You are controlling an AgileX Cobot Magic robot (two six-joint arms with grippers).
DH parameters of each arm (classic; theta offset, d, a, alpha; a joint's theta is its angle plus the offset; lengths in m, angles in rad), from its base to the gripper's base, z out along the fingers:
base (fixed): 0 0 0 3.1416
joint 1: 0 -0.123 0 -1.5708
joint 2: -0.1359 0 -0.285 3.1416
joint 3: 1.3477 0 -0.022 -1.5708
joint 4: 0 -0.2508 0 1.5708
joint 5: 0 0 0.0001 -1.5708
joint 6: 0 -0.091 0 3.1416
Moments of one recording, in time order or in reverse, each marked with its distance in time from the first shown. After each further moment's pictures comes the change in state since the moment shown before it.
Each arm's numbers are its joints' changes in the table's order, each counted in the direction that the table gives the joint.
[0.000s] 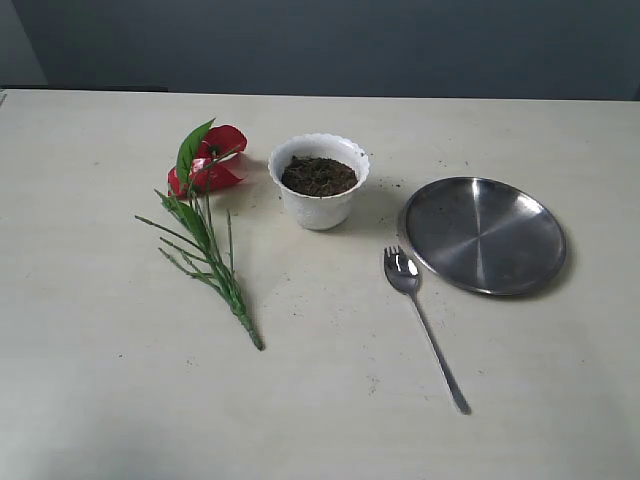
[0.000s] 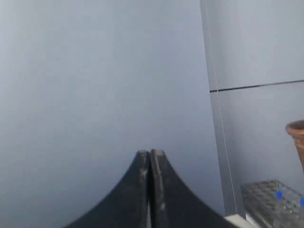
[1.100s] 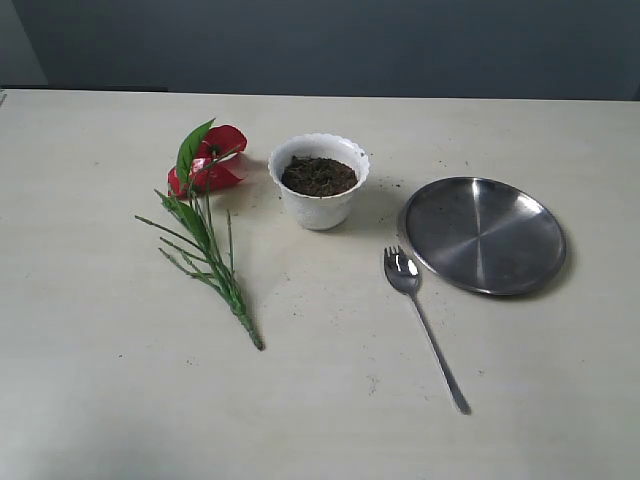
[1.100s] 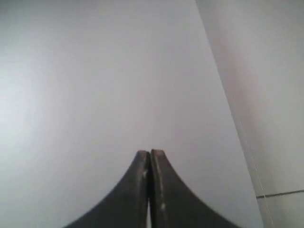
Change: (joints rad) left arm 0.000 0.000 0.000 0.000 0.000 0.000; right arm 0.000 -0.018 -0.311 0.222 -0.045 -0.290
